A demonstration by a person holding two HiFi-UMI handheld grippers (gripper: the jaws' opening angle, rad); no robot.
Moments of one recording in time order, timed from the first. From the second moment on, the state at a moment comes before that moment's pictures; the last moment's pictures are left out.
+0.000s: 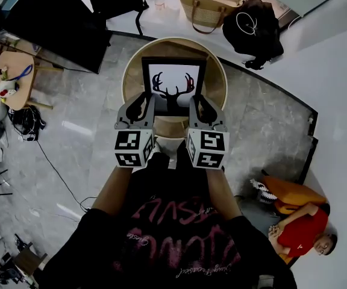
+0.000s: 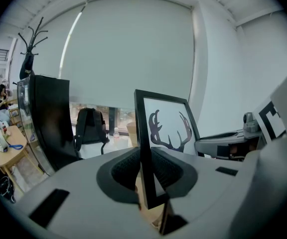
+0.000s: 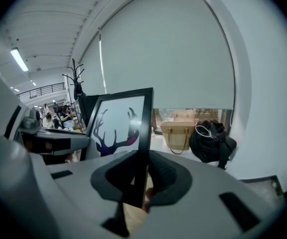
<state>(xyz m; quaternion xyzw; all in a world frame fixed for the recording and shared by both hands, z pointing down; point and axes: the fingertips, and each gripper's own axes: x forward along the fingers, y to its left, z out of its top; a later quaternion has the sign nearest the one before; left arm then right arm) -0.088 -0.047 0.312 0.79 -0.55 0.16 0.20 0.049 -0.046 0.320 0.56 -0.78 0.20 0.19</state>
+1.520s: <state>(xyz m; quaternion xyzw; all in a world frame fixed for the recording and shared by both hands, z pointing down) -0.067 -0.010 0.405 0.76 -0.55 0.20 0.27 0.069 -0.011 0.417 0.53 -0.77 0.27 0.23</state>
